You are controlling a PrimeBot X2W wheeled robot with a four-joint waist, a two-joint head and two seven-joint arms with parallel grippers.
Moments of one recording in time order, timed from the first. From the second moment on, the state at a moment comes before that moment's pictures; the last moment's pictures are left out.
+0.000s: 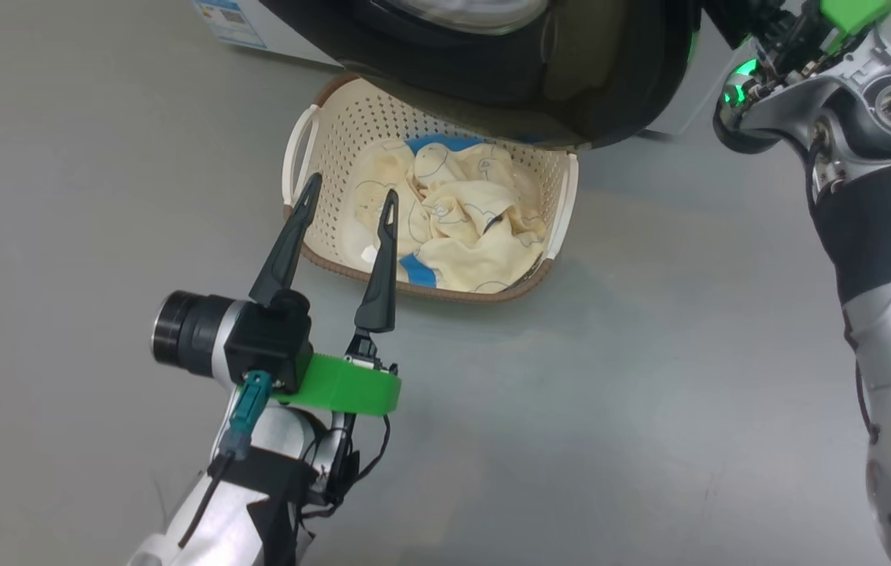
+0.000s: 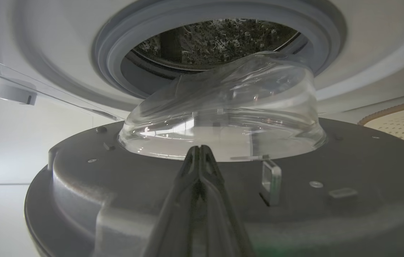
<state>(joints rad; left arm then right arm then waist) -0.47 0.04 -0.45 0.17 -0.13 0.06 -0.25 -1.01 -0.09 0.14 0.66 1.63 0.13 0.56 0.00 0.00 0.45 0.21</state>
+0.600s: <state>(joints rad) -0.43 0.04 -0.41 0.19 -0.11 0.05 -0.25 -0.76 -0.08 0.40 0.33 1.78 0.13 0.55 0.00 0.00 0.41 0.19</state>
